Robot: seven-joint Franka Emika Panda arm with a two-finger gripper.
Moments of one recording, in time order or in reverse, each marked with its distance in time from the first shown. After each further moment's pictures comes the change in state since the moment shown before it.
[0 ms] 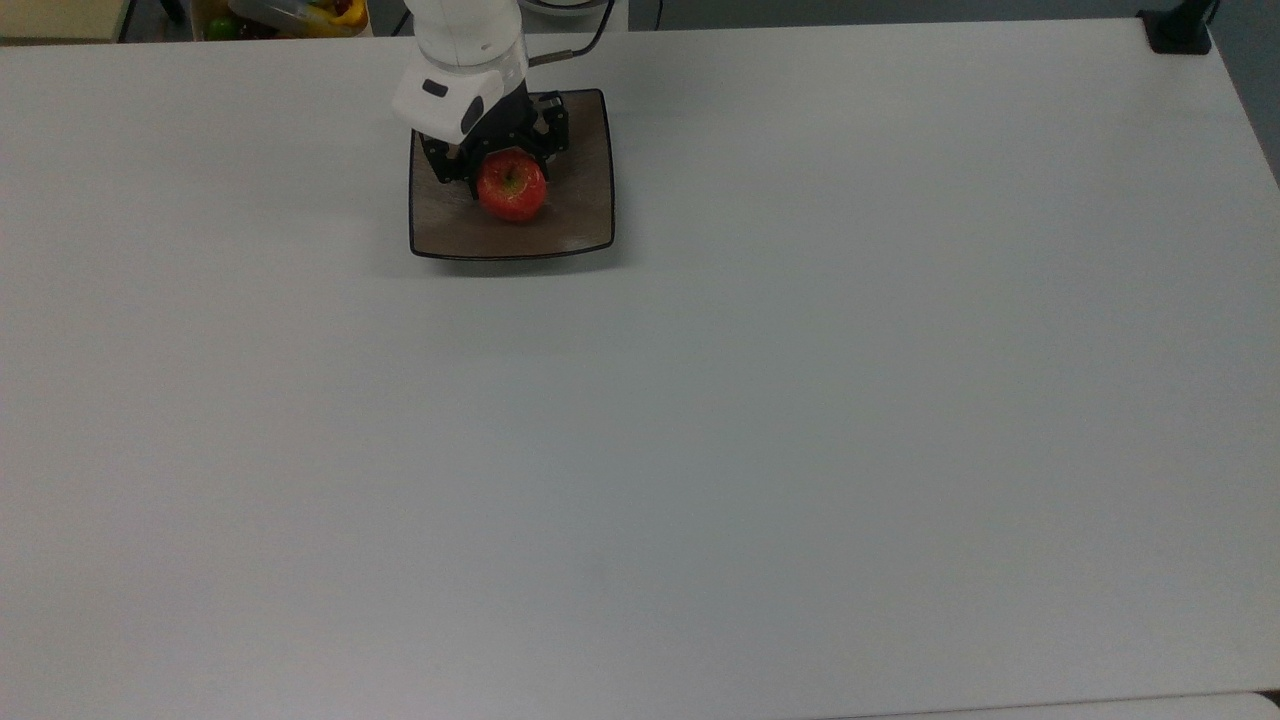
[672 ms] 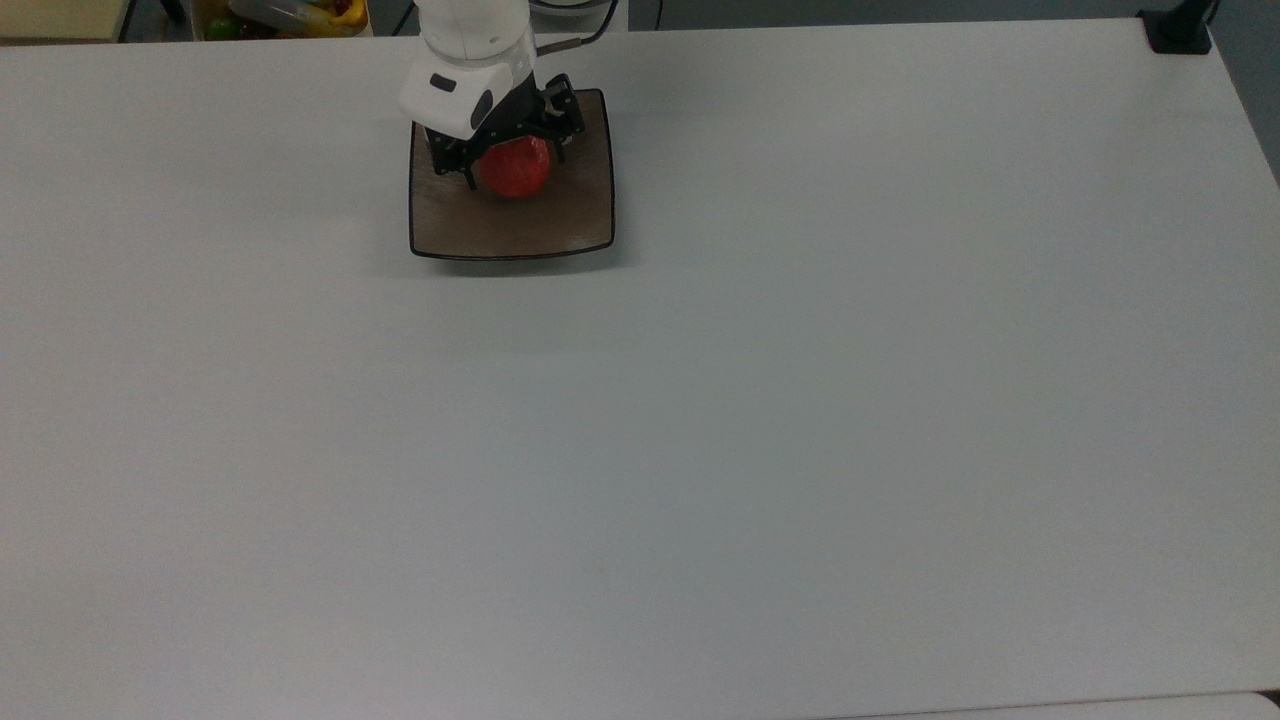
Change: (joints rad) arm 0.002 -0.002 0.016 0.065 0.001 -0.100 -0.004
